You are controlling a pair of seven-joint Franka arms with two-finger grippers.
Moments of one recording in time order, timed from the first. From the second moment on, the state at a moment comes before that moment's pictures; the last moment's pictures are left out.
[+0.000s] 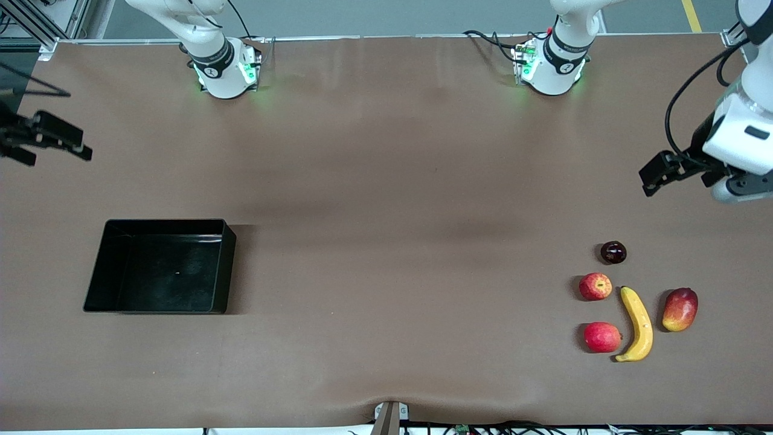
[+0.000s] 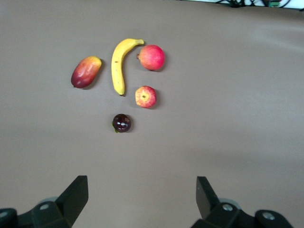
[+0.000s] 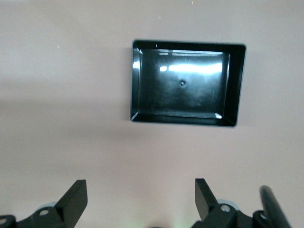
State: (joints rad) left arm 0.31 0.09 -0.51 -1.45 0.15 1.62 -0.31; right arm -0.11 0.08 0.12 -1.33 0.04 1.34 -0.03
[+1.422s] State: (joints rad) left arm -0.05 -0.03 -0.07 -1.53 0.04 1.57 -0.20; right arm -0.10 0.01 0.12 -1.46 0.01 1.38 -0.03
